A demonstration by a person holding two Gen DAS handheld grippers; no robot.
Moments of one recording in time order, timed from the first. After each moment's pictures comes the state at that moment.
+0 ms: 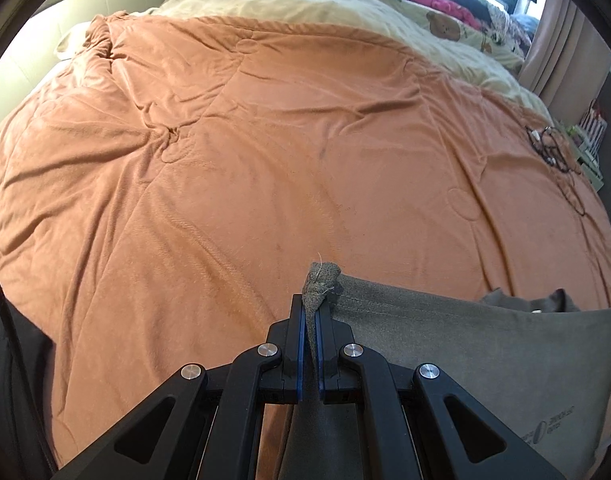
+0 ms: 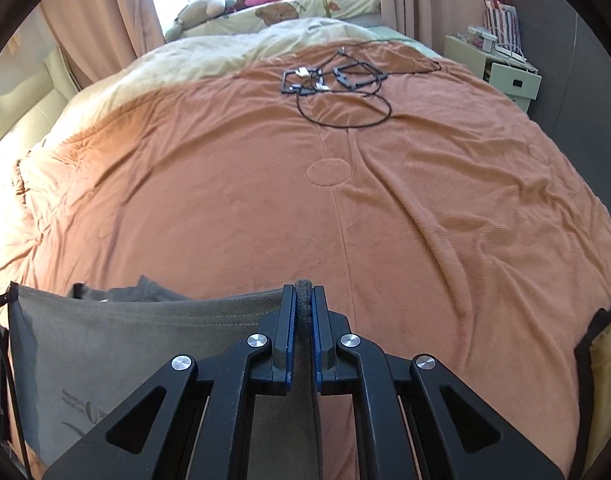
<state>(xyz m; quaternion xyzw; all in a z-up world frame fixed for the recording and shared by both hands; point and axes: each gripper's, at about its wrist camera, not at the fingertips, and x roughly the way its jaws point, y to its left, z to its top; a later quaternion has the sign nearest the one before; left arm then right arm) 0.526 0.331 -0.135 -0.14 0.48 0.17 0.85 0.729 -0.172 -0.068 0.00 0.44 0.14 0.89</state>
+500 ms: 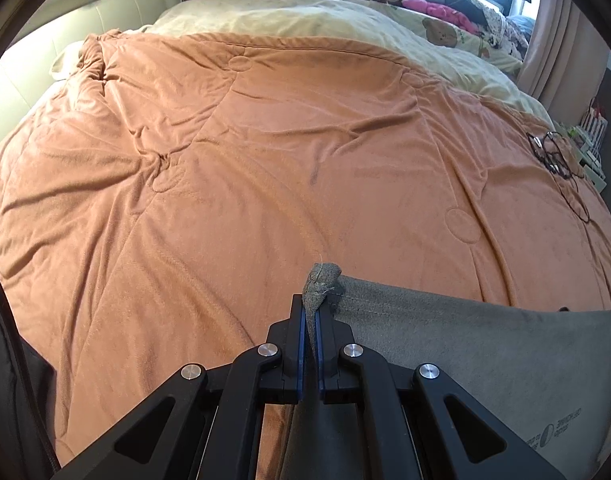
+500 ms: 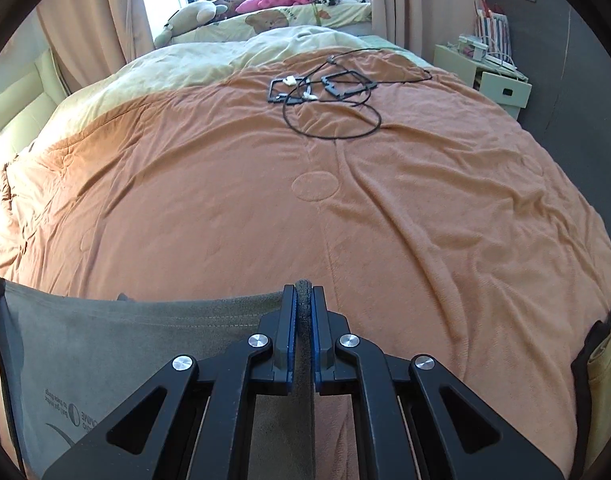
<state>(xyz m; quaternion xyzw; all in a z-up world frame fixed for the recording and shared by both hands) 0.550 0.328 -0.127 -0.13 0.46 0.18 0.86 0.732 -0.170 -0.075 -0.01 0.42 0.11 0.90</state>
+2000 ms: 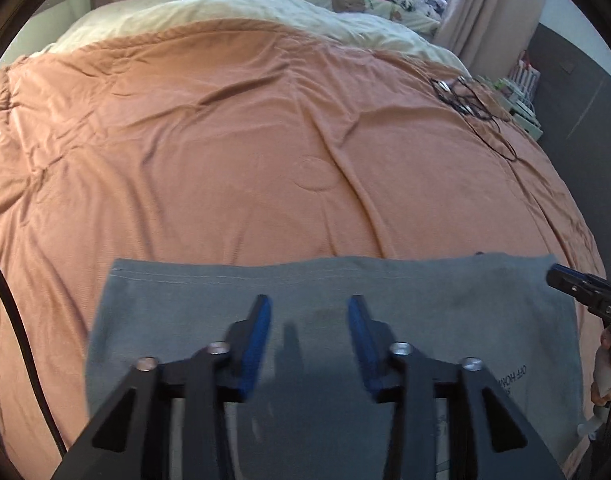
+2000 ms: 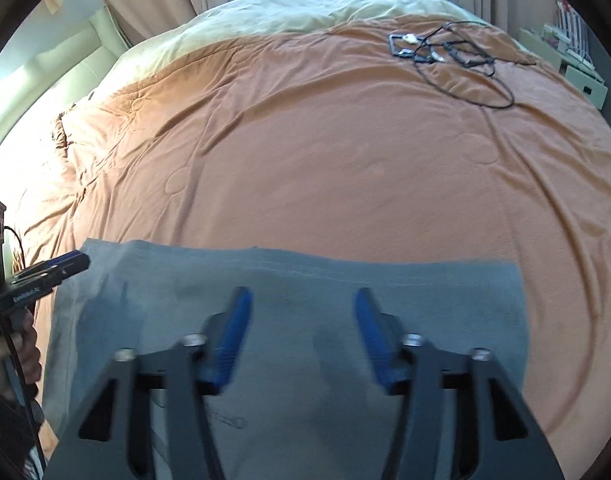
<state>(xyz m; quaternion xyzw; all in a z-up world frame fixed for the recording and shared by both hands) 0.586 0.201 -0.151 -0.11 0.49 0.03 0.86 0.721 -0.070 -0.105 -0.02 0.48 0.25 0.84</state>
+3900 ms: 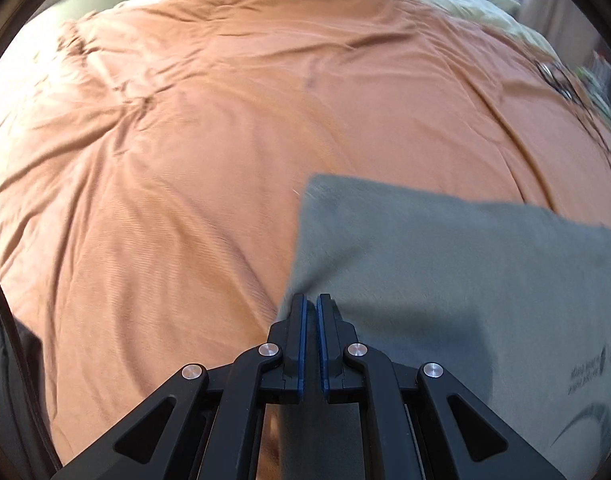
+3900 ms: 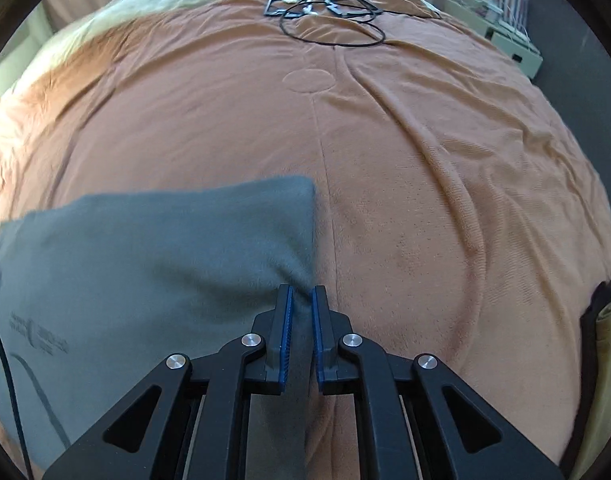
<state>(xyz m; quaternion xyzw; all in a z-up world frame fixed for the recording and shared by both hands) 0.534 0.312 -0.186 -0.10 0.53 0.17 0.82 0.732 -0.158 -0.125 -0.04 0.51 0.10 0.85</state>
